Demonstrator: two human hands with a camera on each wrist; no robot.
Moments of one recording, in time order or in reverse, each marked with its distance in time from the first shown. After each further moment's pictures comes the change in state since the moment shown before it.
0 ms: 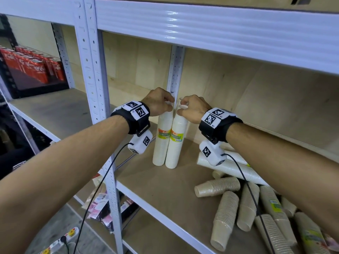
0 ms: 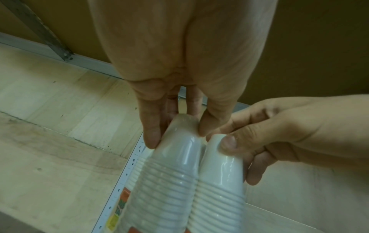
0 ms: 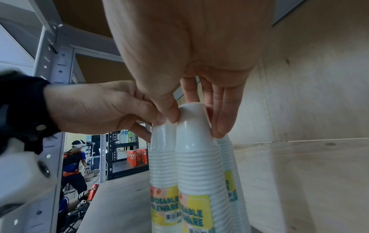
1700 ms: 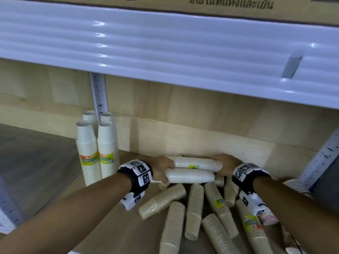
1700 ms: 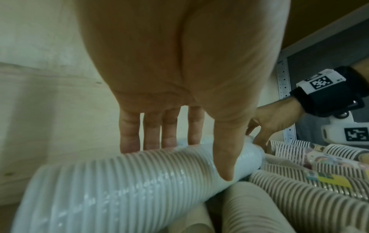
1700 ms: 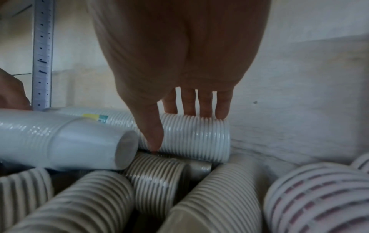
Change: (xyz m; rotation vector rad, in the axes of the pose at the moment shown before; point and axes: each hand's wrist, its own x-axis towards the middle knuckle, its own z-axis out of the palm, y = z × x) left_hand 0.008 0.085 0.229 0.355 -0.746 0.282; right_hand -0.121 0.350 -0.038 -0.330 -0.270 0.437
